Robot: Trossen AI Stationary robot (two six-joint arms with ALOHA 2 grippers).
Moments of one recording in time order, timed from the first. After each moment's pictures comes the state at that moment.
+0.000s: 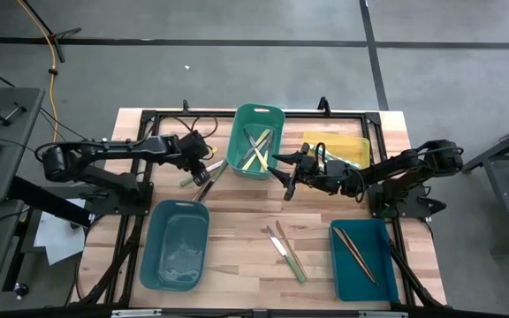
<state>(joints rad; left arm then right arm) 0.44 1.27 0.61 -0.48 0.00 -0.20 0.05 1.47 0.56 1.03 0.37 0.00</state>
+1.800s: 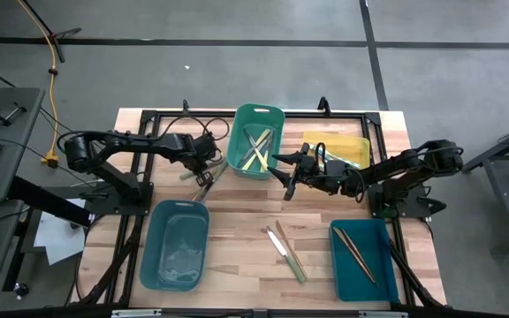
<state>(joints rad) 0.44 1.51 0.71 -0.56 -0.09 -0.08 0.05 1.47 0.56 1.03 0.37 0.00</state>
